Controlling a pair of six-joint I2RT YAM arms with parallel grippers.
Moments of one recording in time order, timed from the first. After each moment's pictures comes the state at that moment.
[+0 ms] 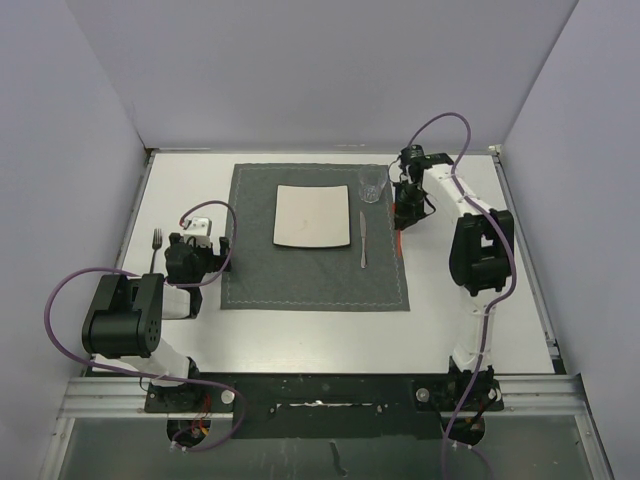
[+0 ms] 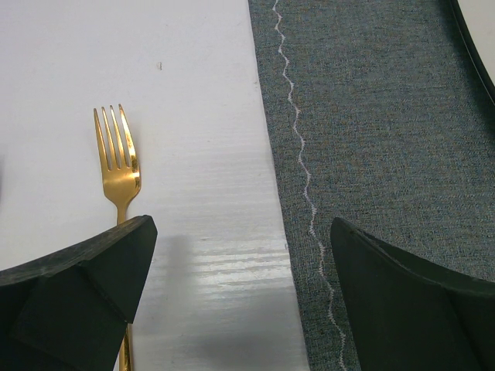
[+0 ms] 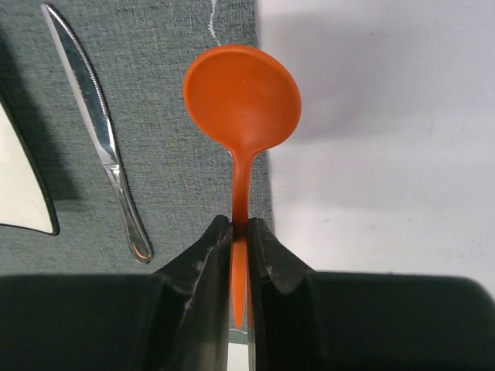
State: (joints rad) left arm 0.01 1.59 0.33 0.92 0.08 0.03; right arm 0.19 2.13 1.81 -1.02 -0.02 0.28
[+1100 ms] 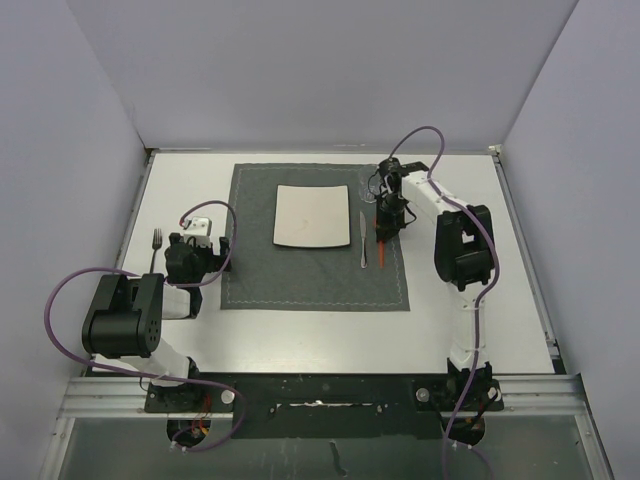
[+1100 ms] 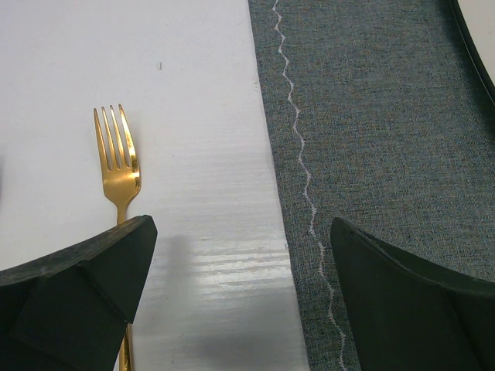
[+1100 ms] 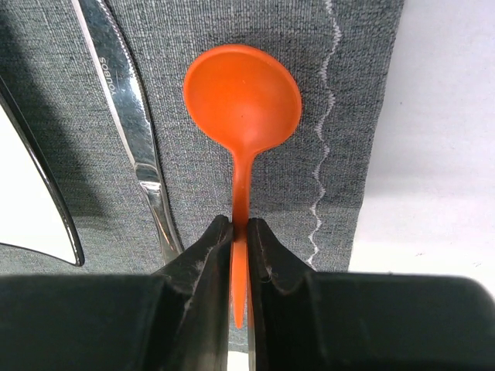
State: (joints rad) left arm 0.01 1.59 0.33 0.92 0.08 0.03; right arm 0.28 2.23 1.83 -1.01 -0.06 0.35
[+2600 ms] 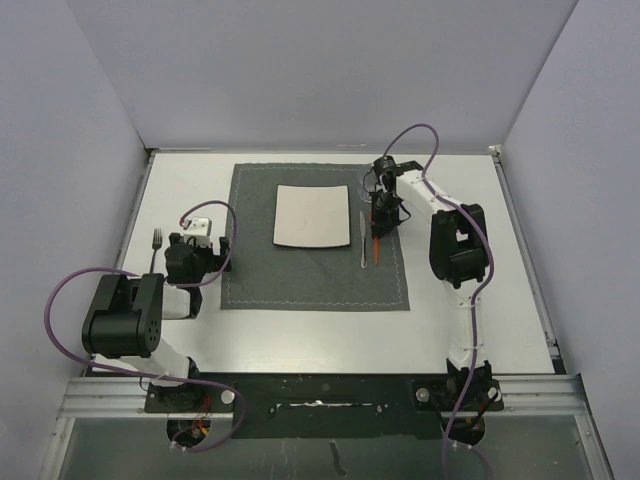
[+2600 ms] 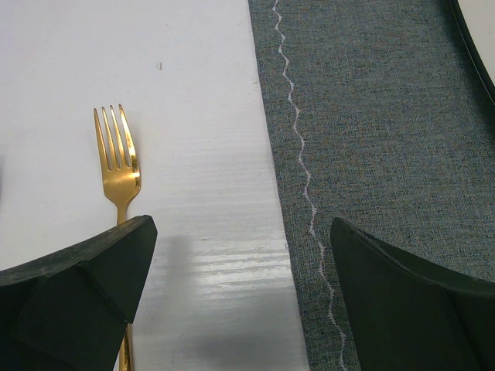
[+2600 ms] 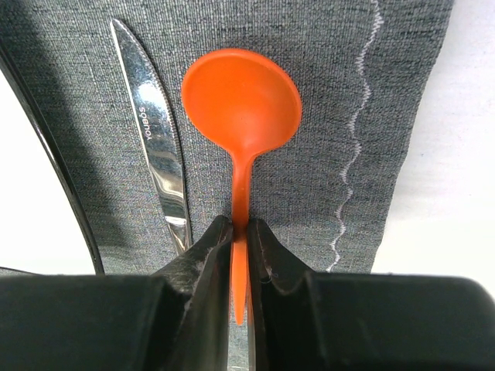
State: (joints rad) left arm 0.01 1.59 0.33 0.92 0.08 0.03; right arm 0.30 2.28 1.89 -0.98 -0.06 0.36
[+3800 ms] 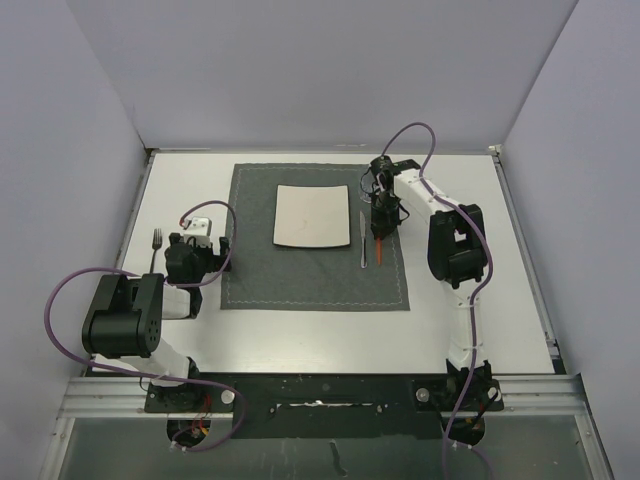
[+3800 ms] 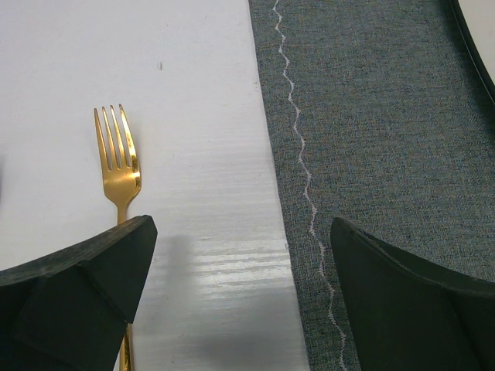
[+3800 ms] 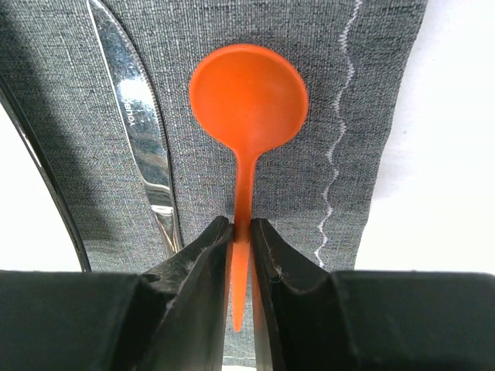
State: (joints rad) left arm 0.01 1.59 0.33 0.92 0.08 0.03; right arm 0.32 2.29 1.92 -1.04 0.01 0.35
